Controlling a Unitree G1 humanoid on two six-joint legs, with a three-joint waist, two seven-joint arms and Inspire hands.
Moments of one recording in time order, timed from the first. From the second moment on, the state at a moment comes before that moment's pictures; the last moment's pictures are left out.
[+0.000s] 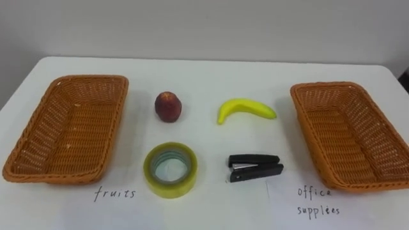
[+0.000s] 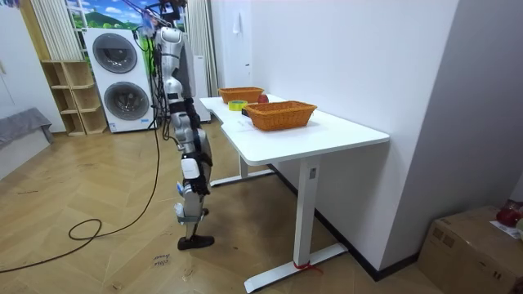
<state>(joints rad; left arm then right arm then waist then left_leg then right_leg) 0.24 0.18 0.15 1.12 0.10 -0.07 0.28 0.24 -0.19 -0.15 1.25 0.67 -0.03 -0.06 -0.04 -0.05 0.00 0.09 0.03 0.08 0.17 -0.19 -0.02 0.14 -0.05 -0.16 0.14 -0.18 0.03</state>
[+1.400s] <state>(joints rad) 0.30 0.21 0.13 1.04 0.12 -0.07 0.33 0.24 -0.27 -0.49 0.10 0.42 -0.23 -0.99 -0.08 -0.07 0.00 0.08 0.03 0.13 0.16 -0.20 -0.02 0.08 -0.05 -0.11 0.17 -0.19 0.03</state>
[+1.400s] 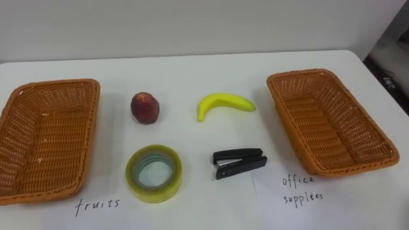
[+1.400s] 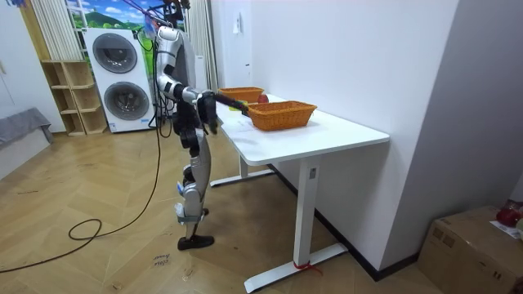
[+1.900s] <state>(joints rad) 0.28 0.23 0.14 1.08 0.13 -0.06 0.29 0.19 -0.35 -0.45 -0.09 0.26 -0.23 -1.00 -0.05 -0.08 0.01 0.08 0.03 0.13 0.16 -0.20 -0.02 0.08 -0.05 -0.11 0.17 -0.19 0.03</state>
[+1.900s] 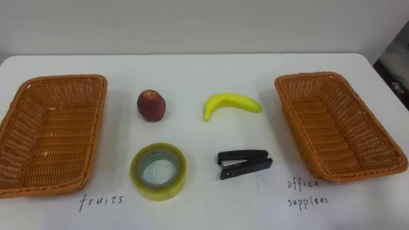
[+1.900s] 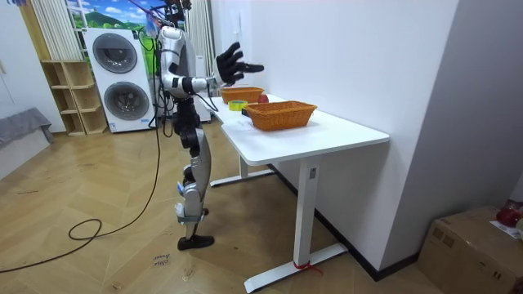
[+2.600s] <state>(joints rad) 0.28 0.23 0.14 1.08 0.25 -0.01 0.25 0.15 -0.39 -0.41 -0.26 -0.01 -0.22 -0.81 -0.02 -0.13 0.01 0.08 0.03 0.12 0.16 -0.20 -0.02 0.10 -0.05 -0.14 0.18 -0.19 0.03</state>
